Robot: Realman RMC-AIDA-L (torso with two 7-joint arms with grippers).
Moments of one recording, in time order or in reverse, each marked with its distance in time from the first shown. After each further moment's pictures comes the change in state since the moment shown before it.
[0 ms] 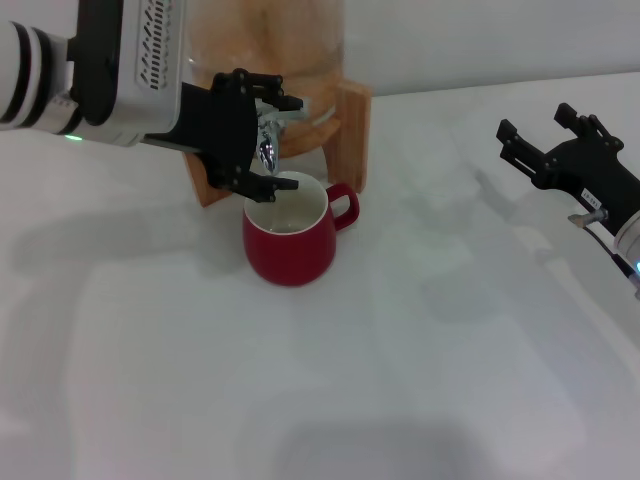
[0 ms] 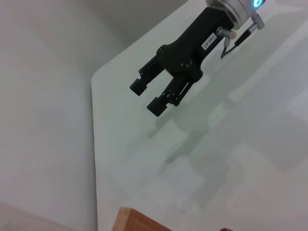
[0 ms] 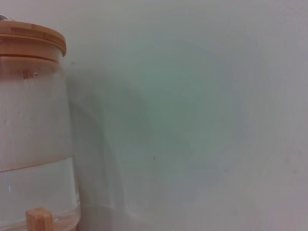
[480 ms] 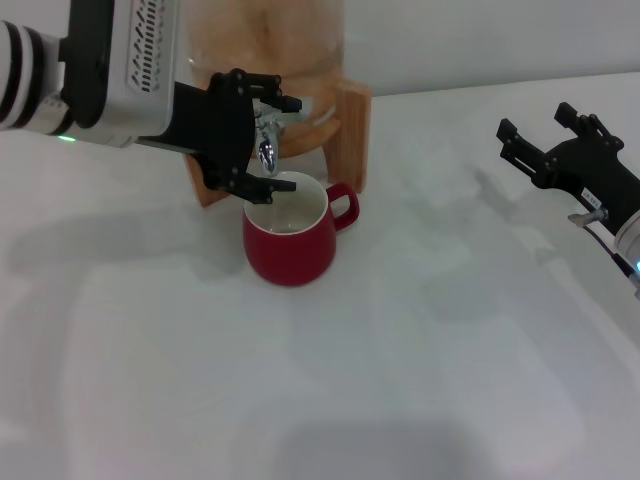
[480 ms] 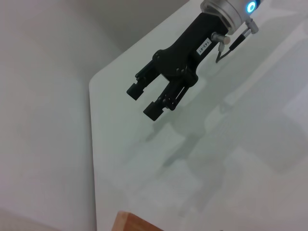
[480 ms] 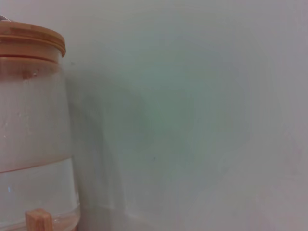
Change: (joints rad) left arm 0.021 -0.001 0.010 0.046 -0.004 0.027 -0.008; right arm 0.000 0.000 0.000 -0.001 0.002 0.000 -0.001
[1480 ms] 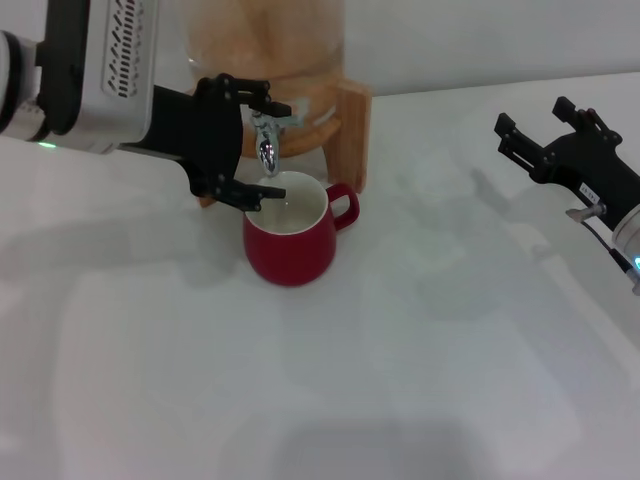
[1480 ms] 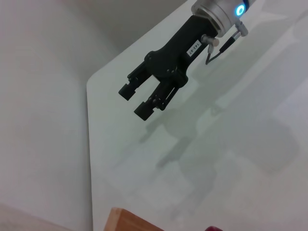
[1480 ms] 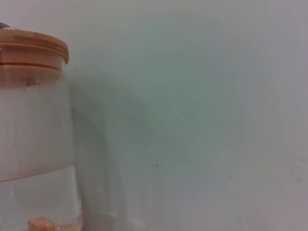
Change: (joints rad) left arm 0.043 -0.001 0.002 0.078 0.007 0.053 -0.025; right arm 0.000 0.000 0.000 -0.014 0.003 0.000 -0.001
